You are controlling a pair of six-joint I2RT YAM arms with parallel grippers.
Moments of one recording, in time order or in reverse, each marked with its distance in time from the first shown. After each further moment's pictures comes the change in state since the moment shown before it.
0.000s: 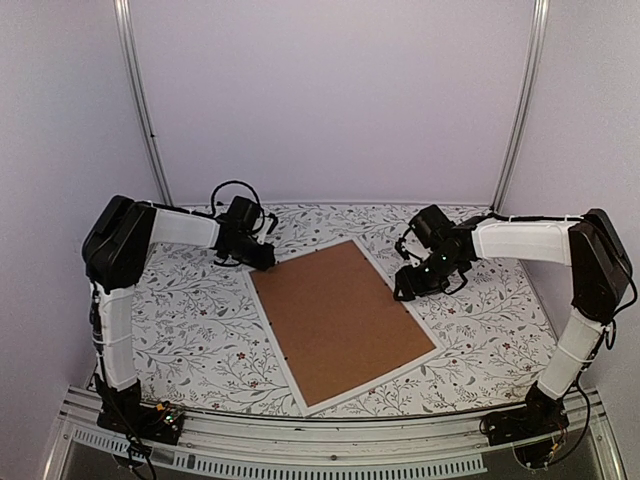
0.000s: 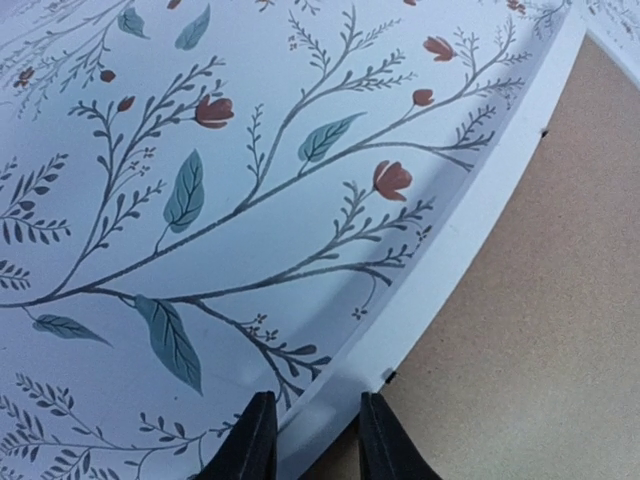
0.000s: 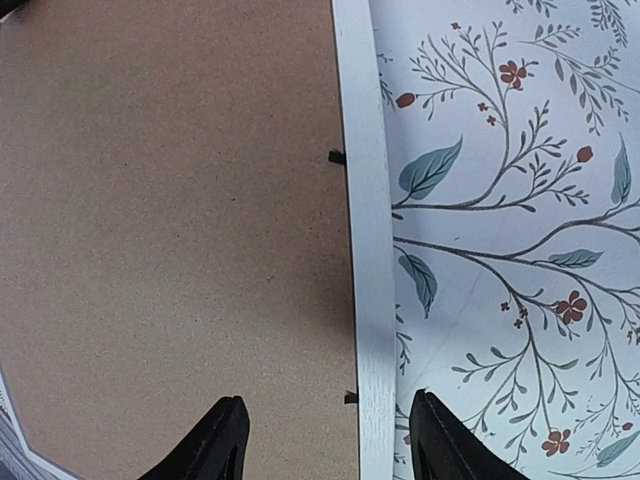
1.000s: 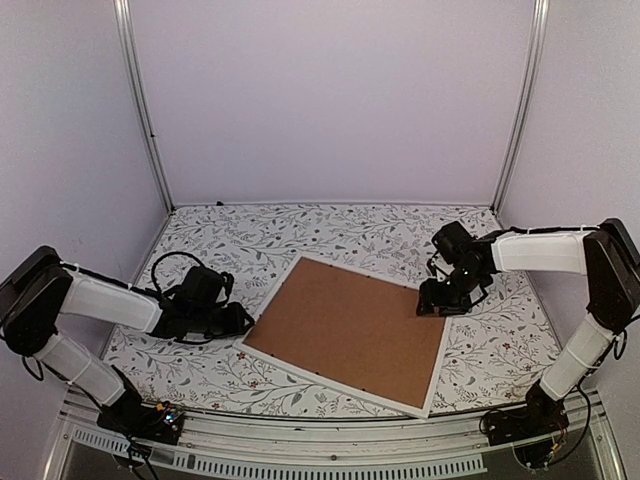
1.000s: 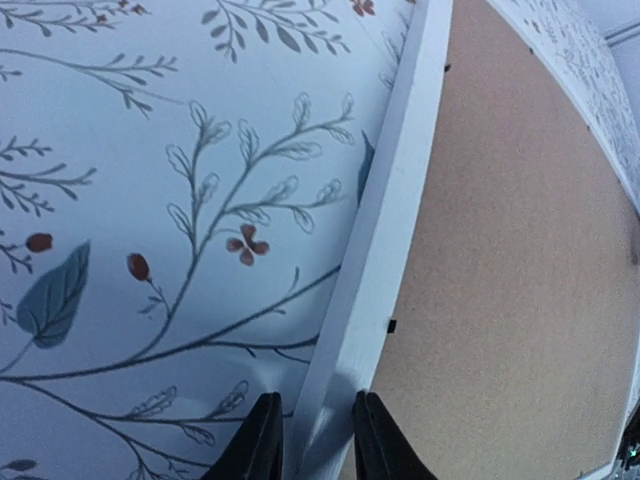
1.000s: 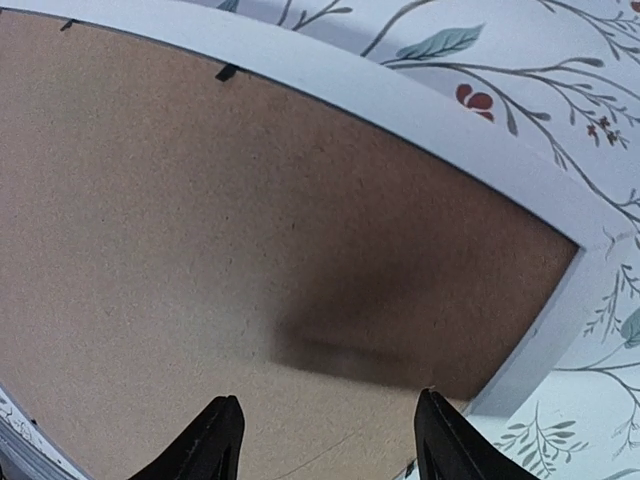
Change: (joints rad) left arm -0.185 -0.653 -0.931 0.356 -0.002 -0.689; right arm -0.082 -0.094 -0.188 -0.012 -0.012 0.231
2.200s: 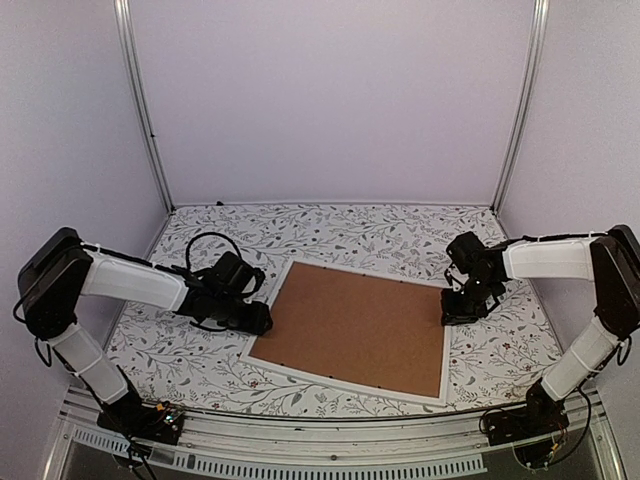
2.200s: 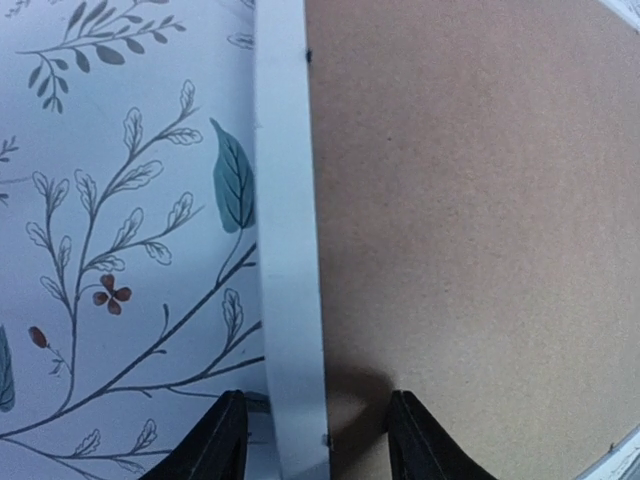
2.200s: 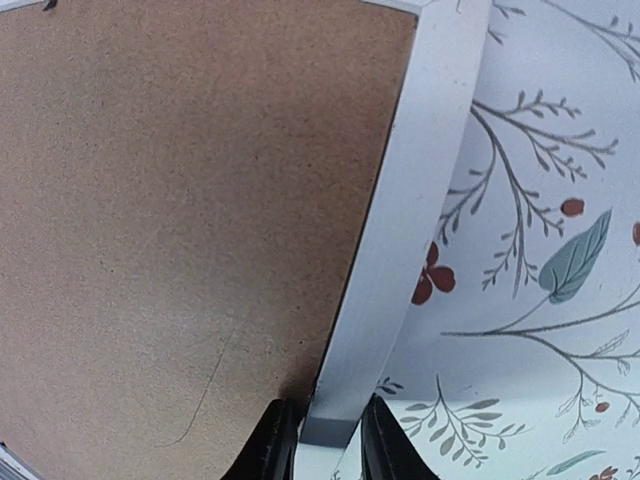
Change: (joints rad) left arm -0.098 0.142 0.270 -0.297 -0.043 0.232; right arm -0.059 -0.076 -0.123 -0.023 0.074 -0.018
